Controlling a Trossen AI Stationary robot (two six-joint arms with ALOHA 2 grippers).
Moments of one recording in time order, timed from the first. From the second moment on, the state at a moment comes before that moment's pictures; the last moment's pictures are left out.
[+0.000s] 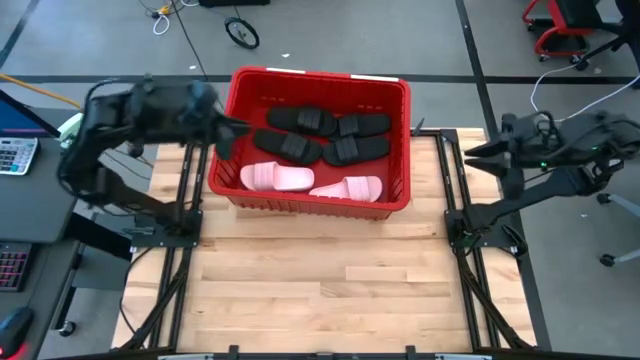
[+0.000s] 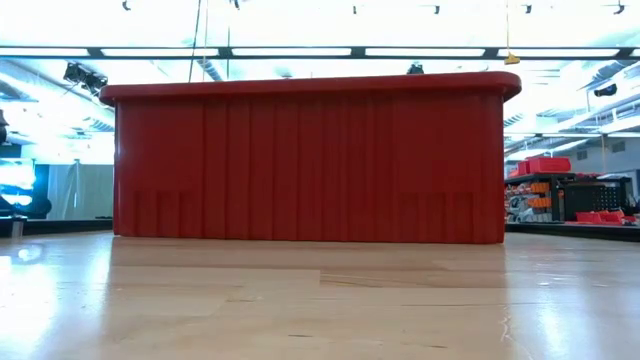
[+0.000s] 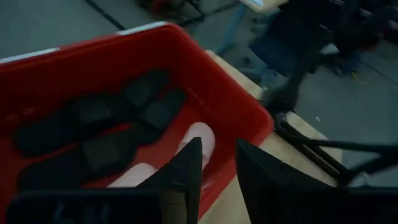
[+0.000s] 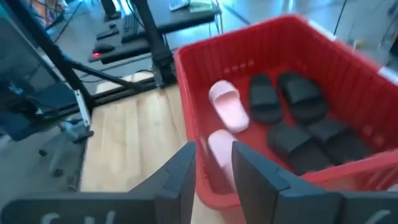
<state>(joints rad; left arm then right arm) 0.18 1.33 2.08 -1.25 -0.23 -0.52 0.23 0.80 1.67 -1.32 0.35 0.39</state>
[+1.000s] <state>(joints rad) -0.09 0.44 0.43 0.30 -0.27 -0.40 0.23 0.17 0.38 -0.01 -0.05 0.31</state>
